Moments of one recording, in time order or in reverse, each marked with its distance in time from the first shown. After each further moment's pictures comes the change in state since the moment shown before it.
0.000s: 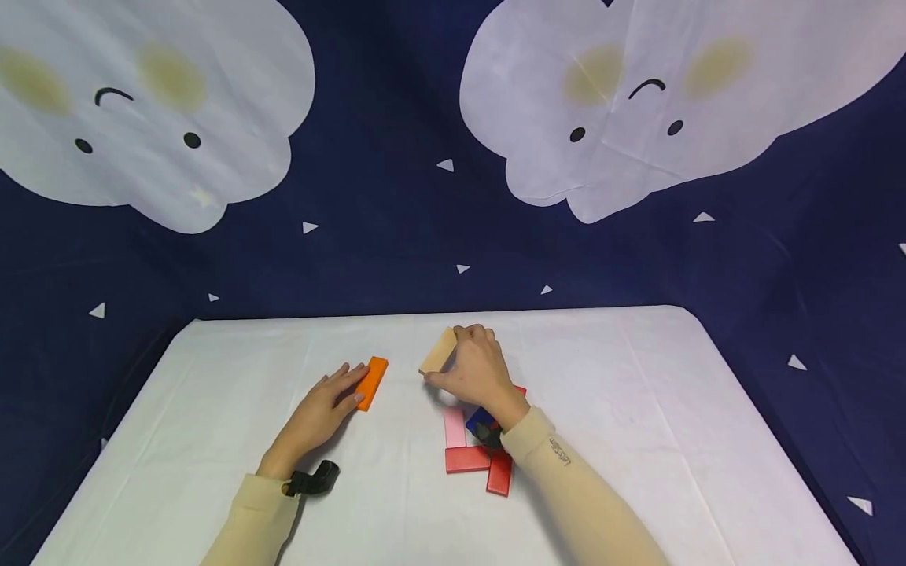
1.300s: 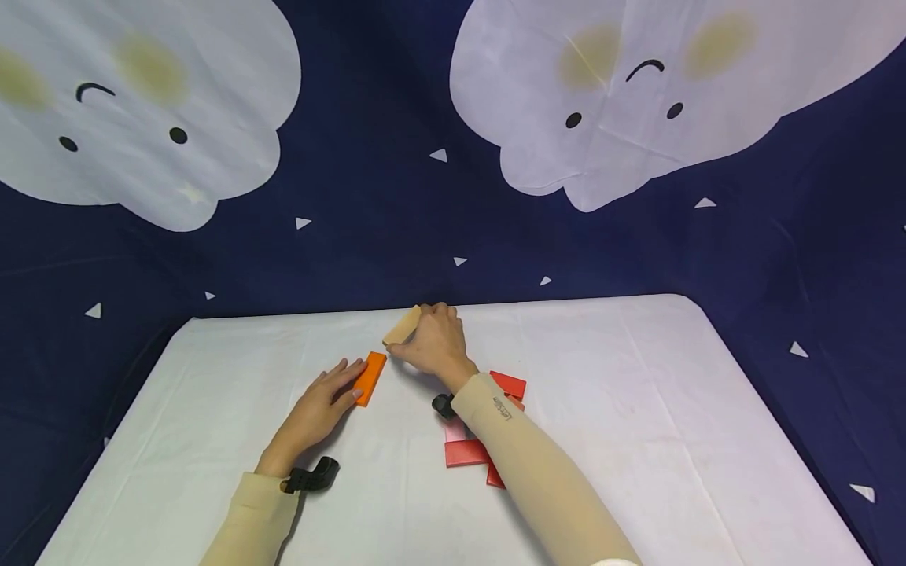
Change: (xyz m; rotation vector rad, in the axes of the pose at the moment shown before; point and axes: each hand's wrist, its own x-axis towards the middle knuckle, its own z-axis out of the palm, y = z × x) left_hand 0.001 -0.001 0.001 0.014 0.001 0.011; right_hand 0.053 -0.034 0.034 -0.019 -0.011 0.051
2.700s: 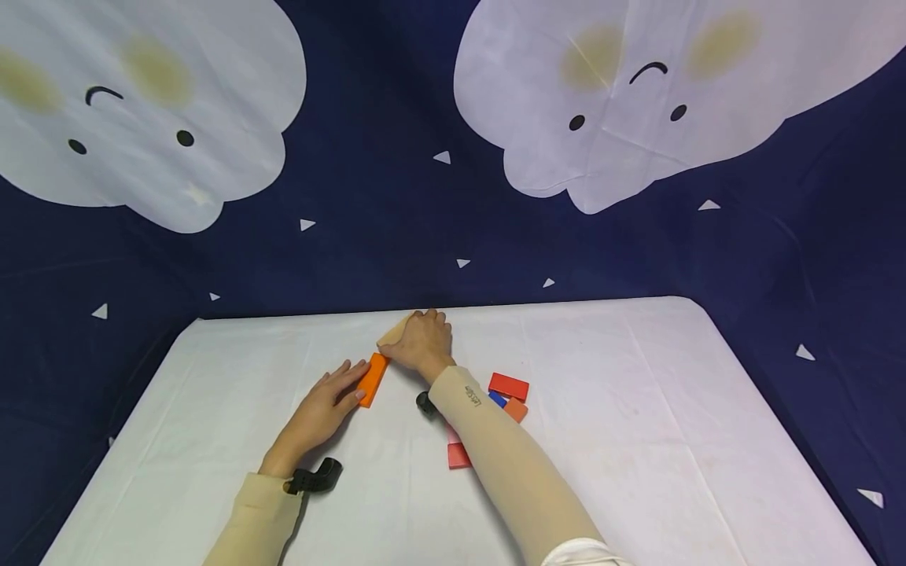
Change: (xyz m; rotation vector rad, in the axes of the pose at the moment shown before) left_hand 0.000 -0.002 0.001 -0.006 0.003 0.023; right_hand 0.026 -0.013 0.036 -0.139 -0.083 0.115
